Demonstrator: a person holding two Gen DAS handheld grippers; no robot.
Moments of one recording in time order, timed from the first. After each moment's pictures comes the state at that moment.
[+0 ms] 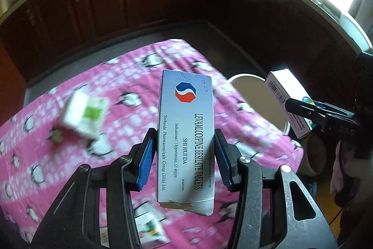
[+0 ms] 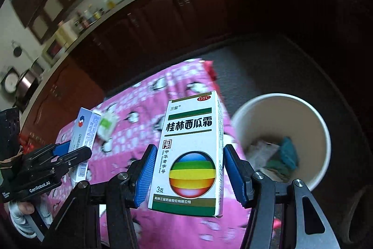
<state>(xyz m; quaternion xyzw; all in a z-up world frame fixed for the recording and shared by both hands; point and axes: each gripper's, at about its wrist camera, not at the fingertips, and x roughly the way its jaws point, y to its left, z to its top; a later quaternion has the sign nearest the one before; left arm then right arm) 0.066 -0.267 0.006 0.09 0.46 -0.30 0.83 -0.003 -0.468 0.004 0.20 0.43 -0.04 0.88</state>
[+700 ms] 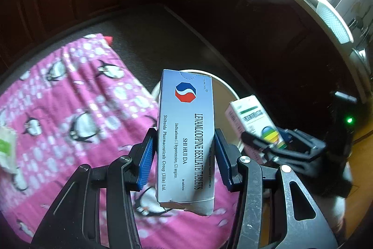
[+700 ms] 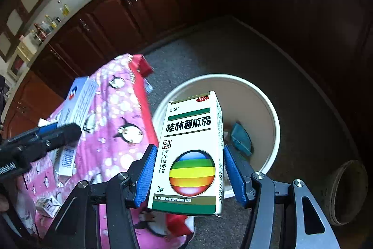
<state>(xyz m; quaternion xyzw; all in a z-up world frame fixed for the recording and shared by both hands) 0.079 -0.412 -0.026 0.06 0.51 -0.39 0.76 -0.030 -0.552 -0.046 0.21 0.46 -0.14 0.85</state>
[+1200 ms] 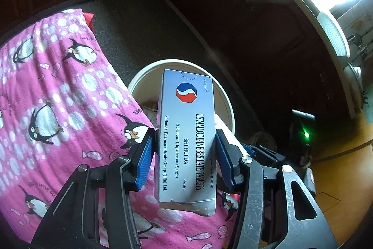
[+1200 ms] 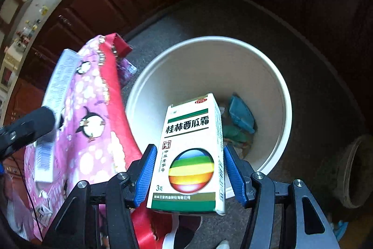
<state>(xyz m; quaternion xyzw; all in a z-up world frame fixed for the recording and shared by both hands) 0.098 -0.444 -0.064 0.01 0.56 -0.41 0.72 -0.017 -0.581 -0.113 0.27 0.51 -0.15 0.80</state>
